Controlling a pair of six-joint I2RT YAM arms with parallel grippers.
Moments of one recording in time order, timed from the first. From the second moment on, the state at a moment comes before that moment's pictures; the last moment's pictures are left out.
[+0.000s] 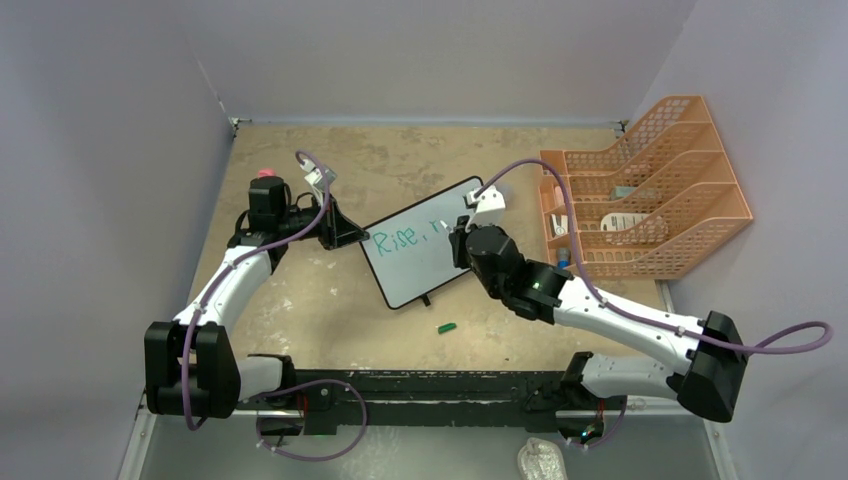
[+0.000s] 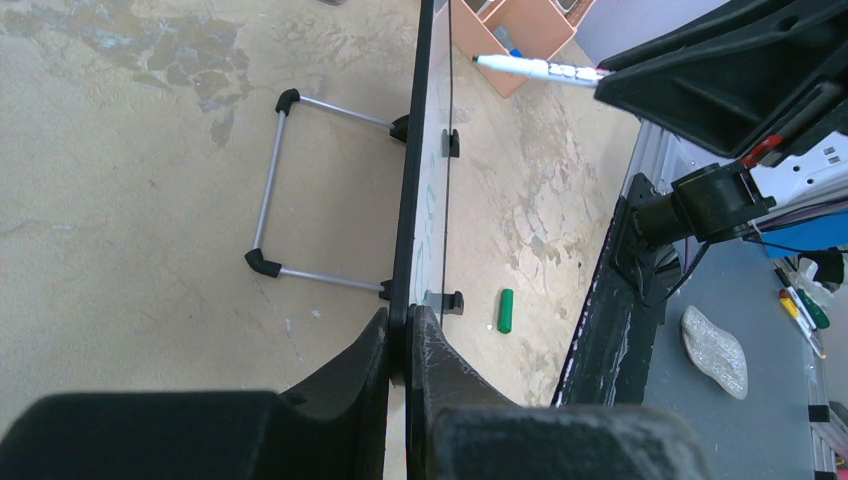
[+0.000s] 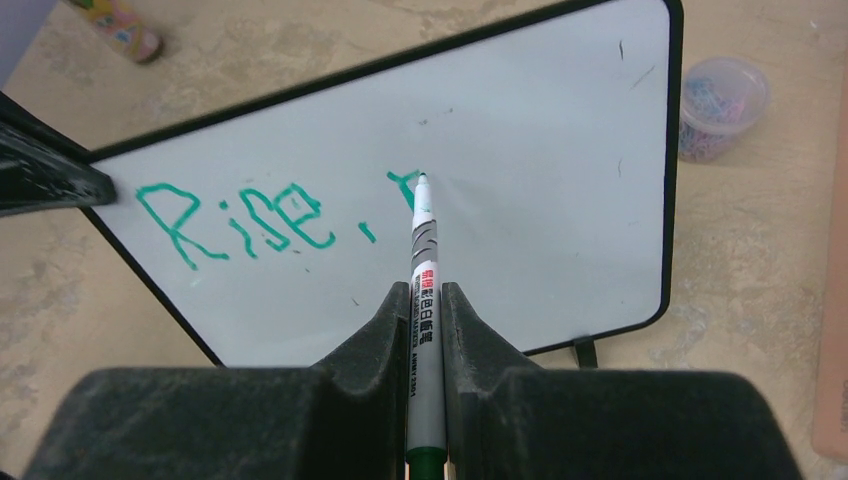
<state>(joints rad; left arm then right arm) -0.05 1.24 0.78 -0.09 1.04 -0.09 0.99 1.15 0.88 -0.13 0.58 0.42</state>
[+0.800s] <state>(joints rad) -0.05 1.24 0.78 -0.09 1.04 -0.09 0.97 1.21 0.85 -0.12 0.56 0.43</state>
